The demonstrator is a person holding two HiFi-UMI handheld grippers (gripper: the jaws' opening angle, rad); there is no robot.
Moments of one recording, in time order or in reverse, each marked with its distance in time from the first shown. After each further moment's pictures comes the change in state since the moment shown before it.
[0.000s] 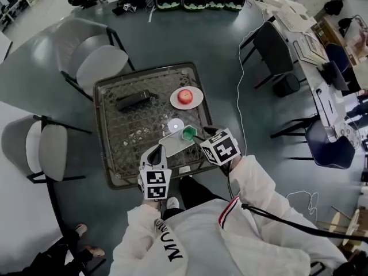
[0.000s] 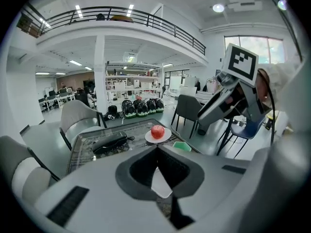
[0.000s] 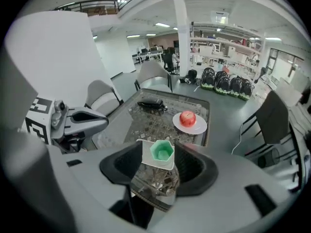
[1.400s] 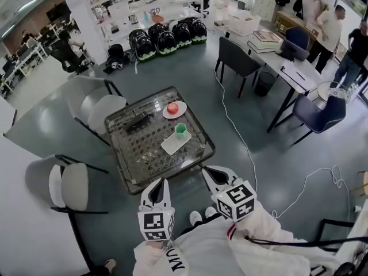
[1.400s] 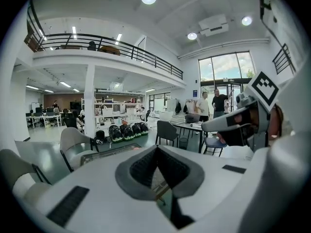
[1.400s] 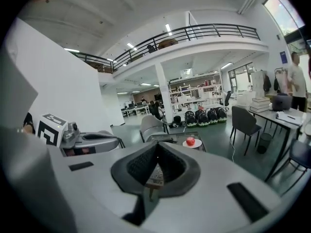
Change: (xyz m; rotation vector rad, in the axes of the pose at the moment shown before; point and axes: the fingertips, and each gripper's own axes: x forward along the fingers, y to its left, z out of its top) left arm -0.301 -0.098 0.011 0.119 -0.288 -0.159; right arm -0.267 0.219 -0.109 0.242 -0.697 -0.134
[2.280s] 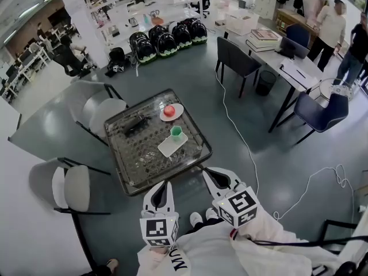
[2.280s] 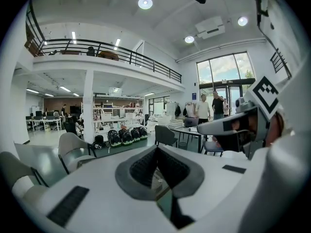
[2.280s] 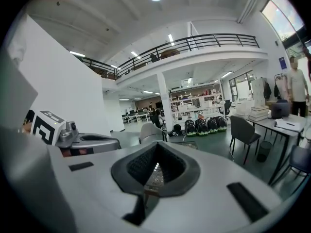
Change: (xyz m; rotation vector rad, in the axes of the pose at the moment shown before) left arm 0.004 -0.051 0.030 0.017 -0.053 0.008; right arm -0.036 -0.024 0.022 -0.040 -0.115 0.006
